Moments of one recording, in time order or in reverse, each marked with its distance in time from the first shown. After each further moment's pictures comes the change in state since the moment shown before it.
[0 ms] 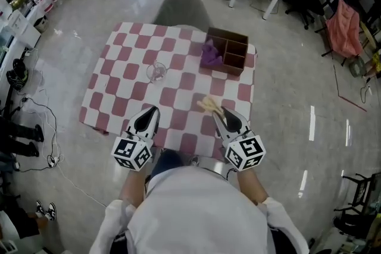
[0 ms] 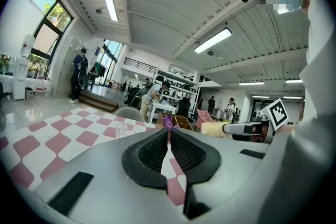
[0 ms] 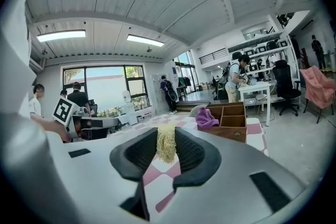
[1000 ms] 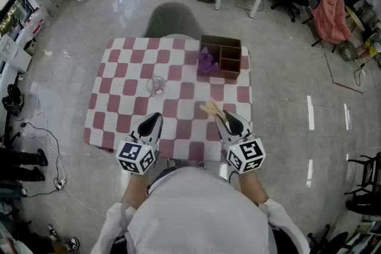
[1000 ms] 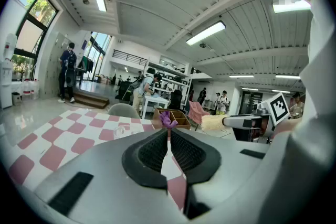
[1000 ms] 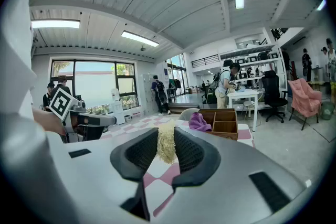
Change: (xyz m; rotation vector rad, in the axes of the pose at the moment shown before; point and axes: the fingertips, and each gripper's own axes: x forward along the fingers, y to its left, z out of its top) left arm 0.014 0.018 0.009 0.046 0.100 -0.093; right arm 0.009 0.007 0.012 -0.043 0.000 -0.131
